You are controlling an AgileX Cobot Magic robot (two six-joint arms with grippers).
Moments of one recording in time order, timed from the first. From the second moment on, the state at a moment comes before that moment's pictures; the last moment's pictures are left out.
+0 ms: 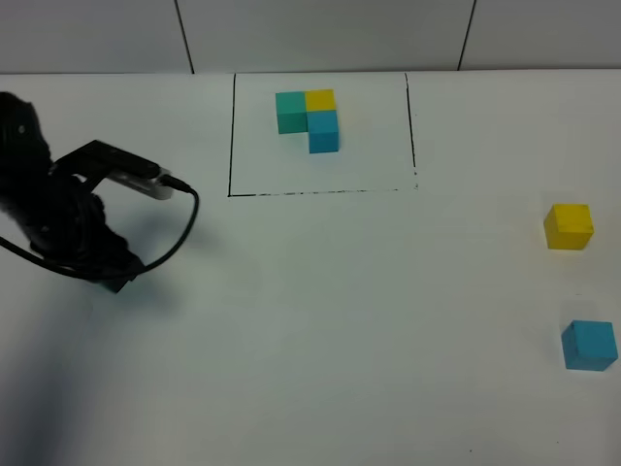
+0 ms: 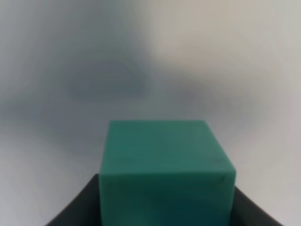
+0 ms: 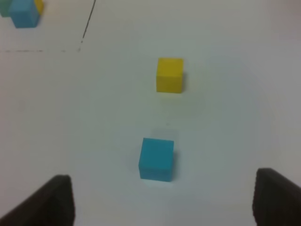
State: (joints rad) left arm -0.19 1.83 -1.12 -0.10 0.80 0.48; right arm 0.01 0.01 -0.50 0.02 1.07 -0.05
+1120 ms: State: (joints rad) left arm -0.57 2.37 -1.94 0.01 1.07 0.95; right arm 0.01 0.01 -0.50 0.02 1.07 -0.05
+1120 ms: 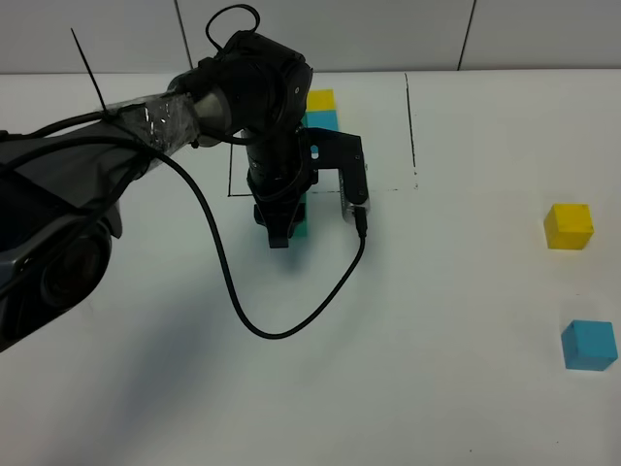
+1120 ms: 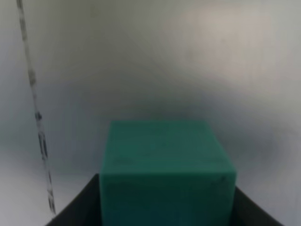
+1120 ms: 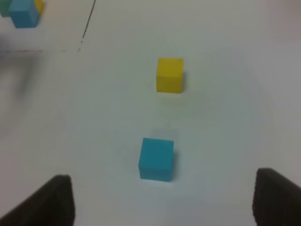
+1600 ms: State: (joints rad) left arm -0.57 2.41 -1.95 -0.07 0.99 0.97; right arm 0.01 0.01 -0.50 0.02 1.07 -0.05
